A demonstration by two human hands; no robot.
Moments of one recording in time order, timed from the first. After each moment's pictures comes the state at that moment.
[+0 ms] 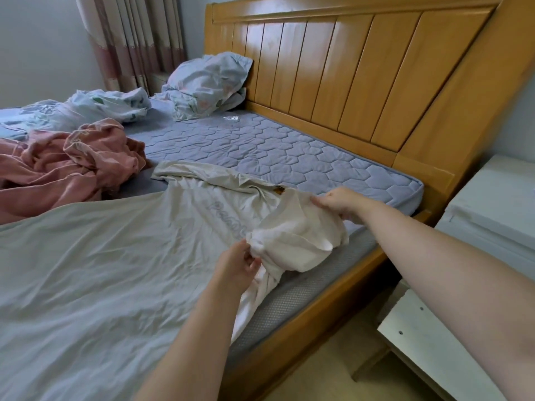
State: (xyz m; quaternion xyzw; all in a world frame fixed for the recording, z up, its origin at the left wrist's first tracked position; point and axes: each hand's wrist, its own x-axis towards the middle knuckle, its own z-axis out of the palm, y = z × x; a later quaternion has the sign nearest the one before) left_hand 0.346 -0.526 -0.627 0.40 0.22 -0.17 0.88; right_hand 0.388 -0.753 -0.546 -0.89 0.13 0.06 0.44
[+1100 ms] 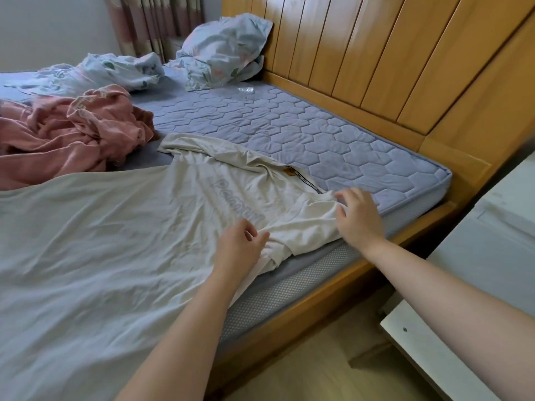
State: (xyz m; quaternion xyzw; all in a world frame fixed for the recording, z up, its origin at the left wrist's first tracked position) left_hand 0.338 -0.530 -0.637 0.89 0.00 0.05 0.45; right_hand 0.365 -0.770 -0.622 -0.95 -0.03 -0.24 0.20
